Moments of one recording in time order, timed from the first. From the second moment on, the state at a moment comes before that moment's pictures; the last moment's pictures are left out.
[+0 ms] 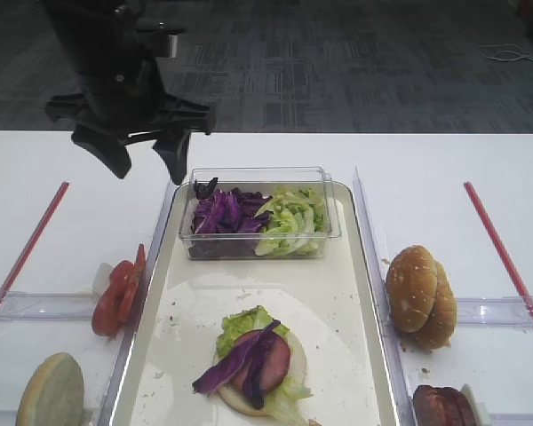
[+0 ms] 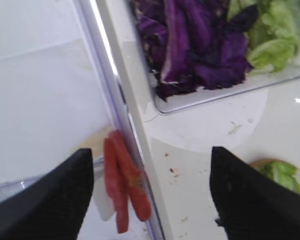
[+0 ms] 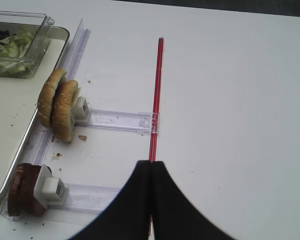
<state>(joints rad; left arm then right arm) -0.39 1.85 -1.63 -0.01 1.23 -0.22 0.08 -0.02 -0.47 -0.02 1.11 -0.03</state>
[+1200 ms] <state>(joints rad) -0.13 1.68 -1.38 0.00 1.23 -0.10 0.08 -0.02 -0.47 -0.02 1.11 -0.03</state>
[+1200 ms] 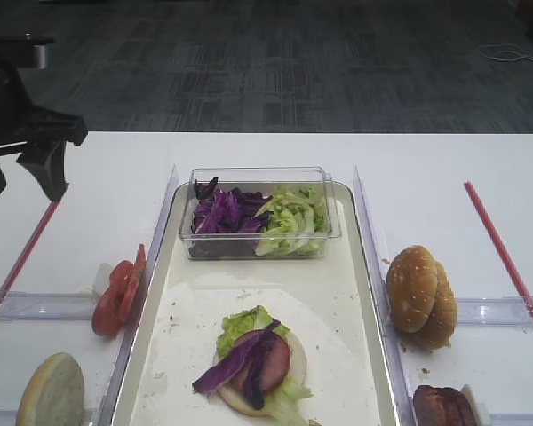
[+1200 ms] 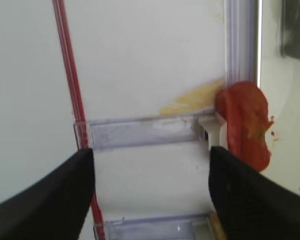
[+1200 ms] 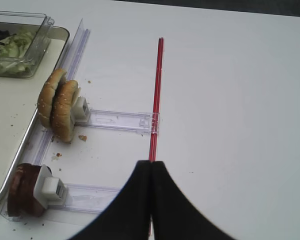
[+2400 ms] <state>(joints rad) -0.13 0.65 -0.78 0.05 1.25 -0.10 0.08 -0.02 -0.47 -0.02 1.11 -0.03</state>
